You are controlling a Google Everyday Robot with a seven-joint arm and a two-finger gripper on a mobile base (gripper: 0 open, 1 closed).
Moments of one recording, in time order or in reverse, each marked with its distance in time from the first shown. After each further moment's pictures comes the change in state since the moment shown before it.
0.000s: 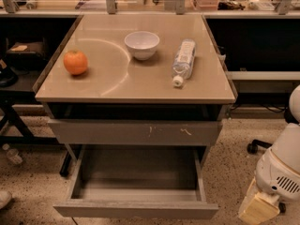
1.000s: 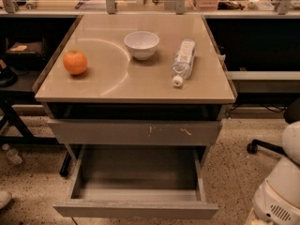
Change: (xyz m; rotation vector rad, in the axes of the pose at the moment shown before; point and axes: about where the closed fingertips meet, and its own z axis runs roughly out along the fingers) arm 0.036 -0.015 0.072 -0.091 0.009 0.104
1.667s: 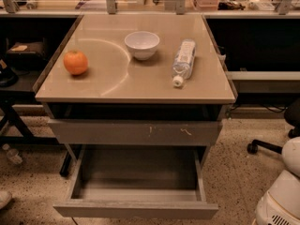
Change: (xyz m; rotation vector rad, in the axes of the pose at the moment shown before) arm 0.024 -0.011 0.033 -0.071 -0.003 0.048
